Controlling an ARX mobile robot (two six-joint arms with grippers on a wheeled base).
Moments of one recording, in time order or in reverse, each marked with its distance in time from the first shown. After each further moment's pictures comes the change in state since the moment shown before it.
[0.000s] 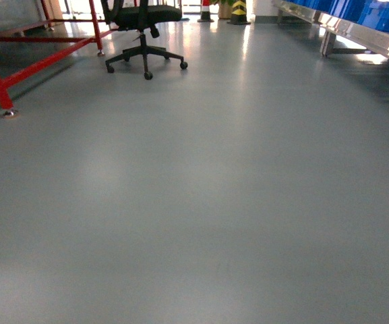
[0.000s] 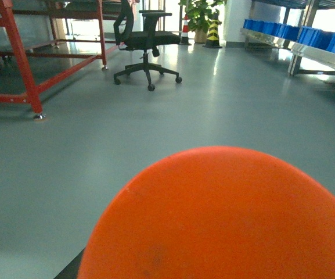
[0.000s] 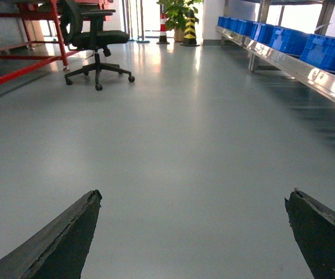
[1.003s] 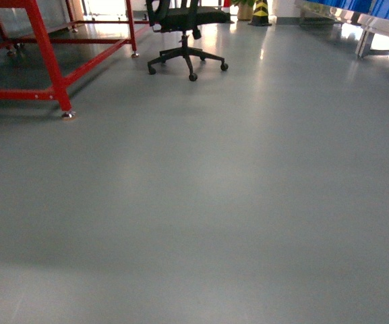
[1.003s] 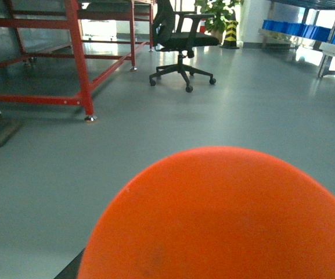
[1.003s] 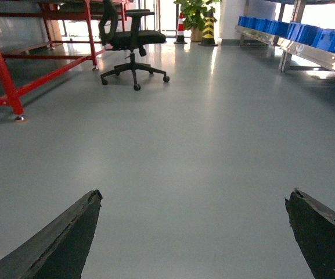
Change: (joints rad) left arm 0.000 0.000 0.000 -0.001 0.000 0.000; right arm 0.000 0.000 0.000 -0.002 0.000 0.000
